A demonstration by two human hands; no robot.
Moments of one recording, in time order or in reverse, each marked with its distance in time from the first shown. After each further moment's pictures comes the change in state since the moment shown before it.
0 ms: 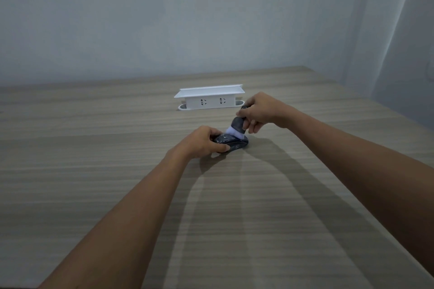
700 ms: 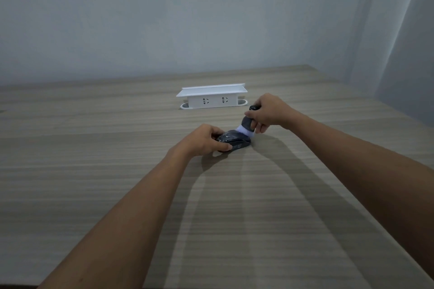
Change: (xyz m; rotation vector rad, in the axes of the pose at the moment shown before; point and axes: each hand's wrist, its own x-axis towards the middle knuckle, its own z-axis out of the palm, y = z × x) left_hand 0.005 -0.004 -0.001 -0.040 -0.005 -0.028; right_hand 0.003 0.012 0.001 -0.107 0.091 -0.002
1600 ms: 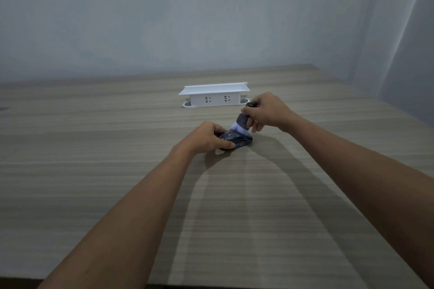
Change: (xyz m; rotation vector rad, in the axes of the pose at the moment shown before) left_hand 0.002 0.003 0.001 -0.026 0.021 -0.038; right_hand -0.005 -0.002 0.009 0.092 0.045 -0.107
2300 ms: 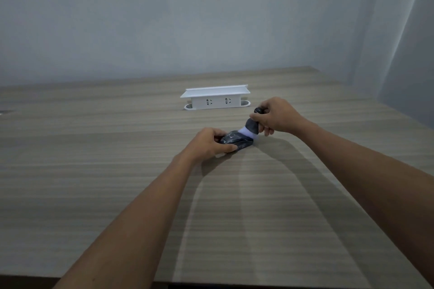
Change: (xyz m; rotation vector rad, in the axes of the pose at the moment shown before) left_hand -0.016 -0.002 0.010 -0.086 0.065 0.049; right_hand -0.010 0.016 -0.015 -0.126 0.028 -0.076
